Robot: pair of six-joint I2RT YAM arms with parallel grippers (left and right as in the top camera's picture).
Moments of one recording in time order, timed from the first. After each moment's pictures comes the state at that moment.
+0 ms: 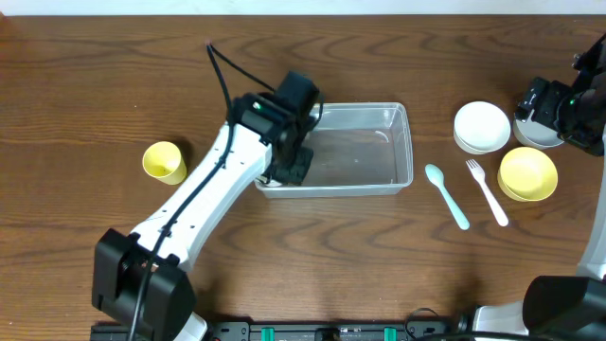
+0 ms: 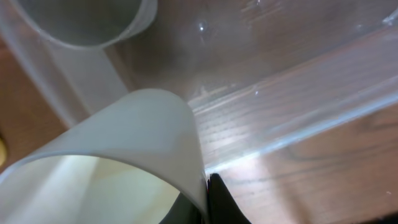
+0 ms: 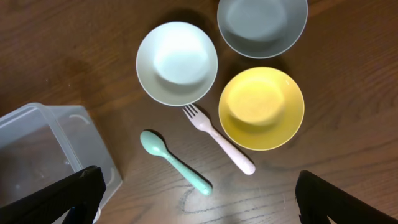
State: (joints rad) left arm -0.53 1.72 1.46 -1.17 0.02 -0.14; right arm -0.30 1.63 1.78 -1.35 -0.03 0.21
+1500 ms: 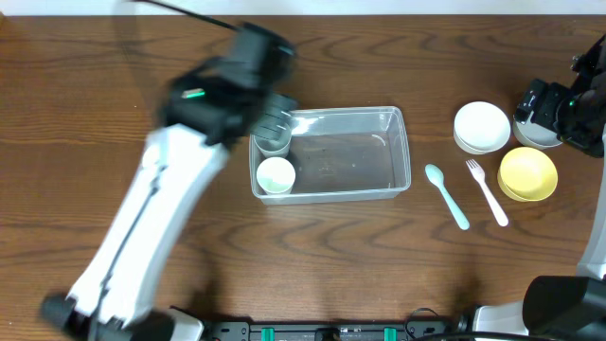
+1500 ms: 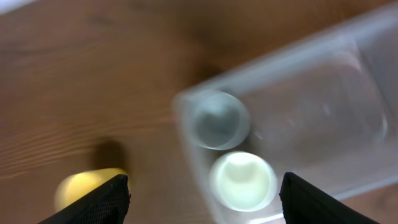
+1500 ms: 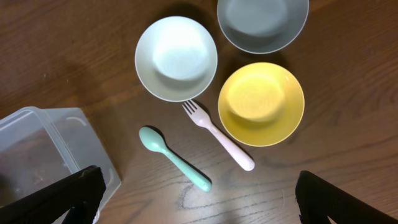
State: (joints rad) left arm -0.40 1.58 1.78 -1.22 -0.17 -0.07; right arm -0.30 1.63 1.78 -1.36 -0.03 0.20
